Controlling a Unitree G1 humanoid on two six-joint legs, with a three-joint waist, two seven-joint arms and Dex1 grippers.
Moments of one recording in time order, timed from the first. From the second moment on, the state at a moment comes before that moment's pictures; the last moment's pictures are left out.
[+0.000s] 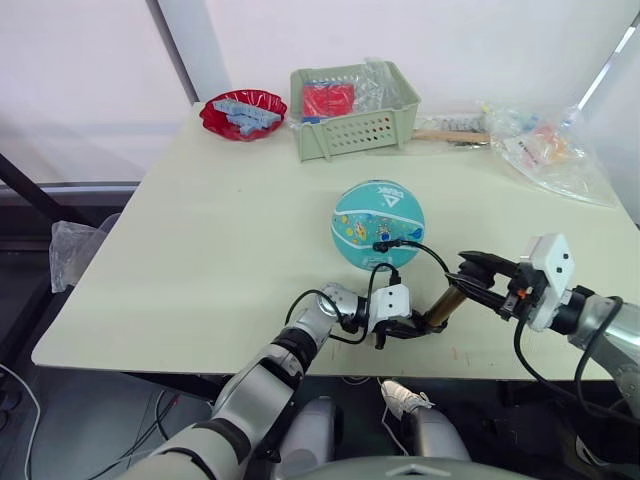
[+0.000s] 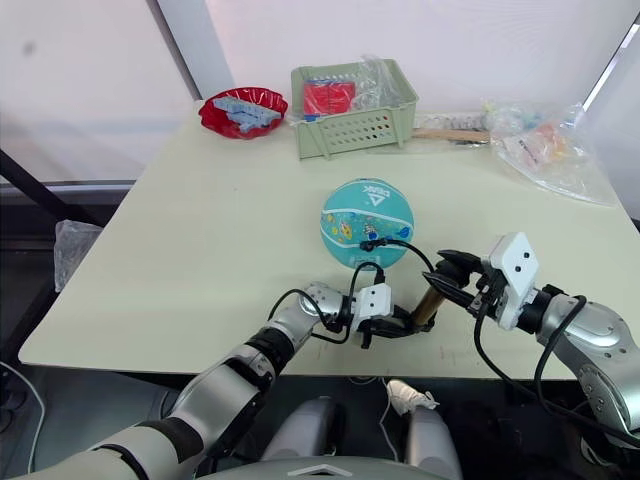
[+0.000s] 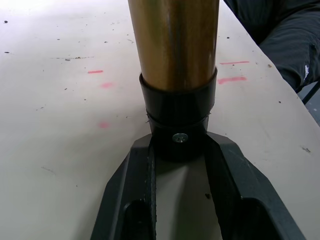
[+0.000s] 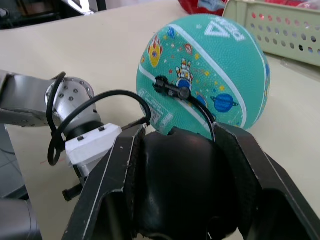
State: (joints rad) left arm -0.65 0.06 -0.45 1.00 0.12 -0.40 -1.07; right arm 0.08 -0.74 -0.13 -0.56 0.62 0.46 0.68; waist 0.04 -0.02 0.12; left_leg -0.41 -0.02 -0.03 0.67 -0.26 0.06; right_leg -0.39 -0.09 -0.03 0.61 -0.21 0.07
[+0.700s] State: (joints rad) left arm -0.66 0.05 -0.44 1.00 0.12 -0.40 -1.09; right arm -0.08 -0.94 -0.49 -0.59 1.07 0.77 0.67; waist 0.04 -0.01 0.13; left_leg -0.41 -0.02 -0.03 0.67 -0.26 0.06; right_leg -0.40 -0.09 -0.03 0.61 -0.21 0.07
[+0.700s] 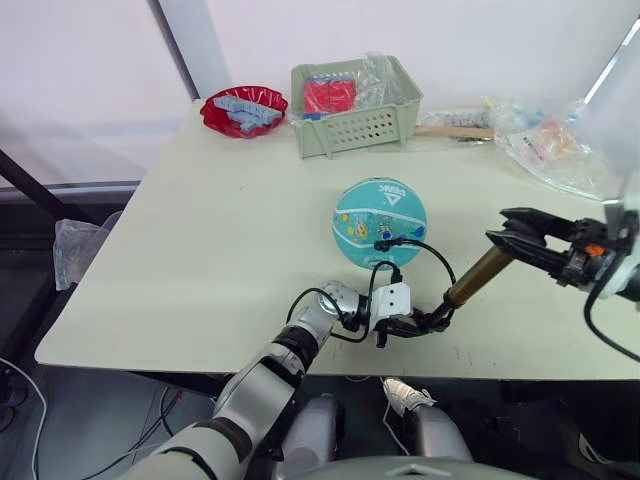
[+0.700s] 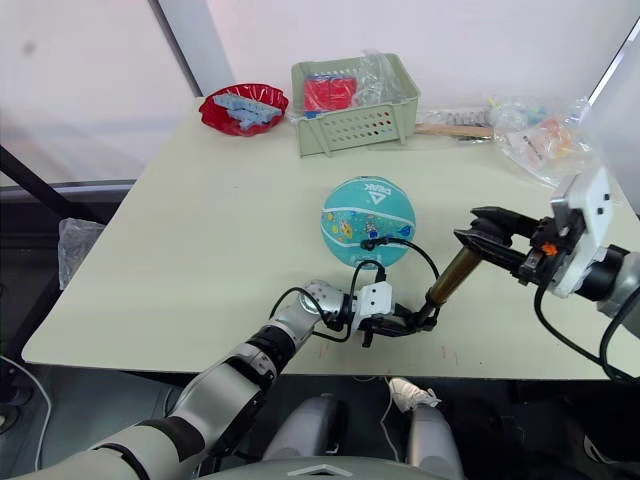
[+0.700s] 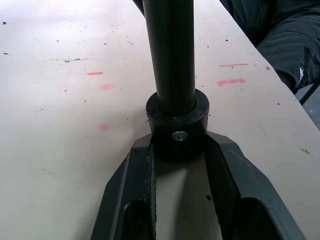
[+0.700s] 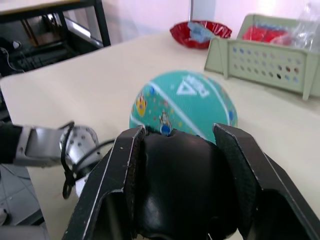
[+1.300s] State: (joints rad) left arm -0.66 0.05 -0.44 1.00 0.12 -0.41 -1.08; right arm -0.14 -1.05 -0.61 -0.55 1.19 0.85 0.67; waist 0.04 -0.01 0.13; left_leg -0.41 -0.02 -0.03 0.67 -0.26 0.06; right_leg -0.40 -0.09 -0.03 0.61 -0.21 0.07
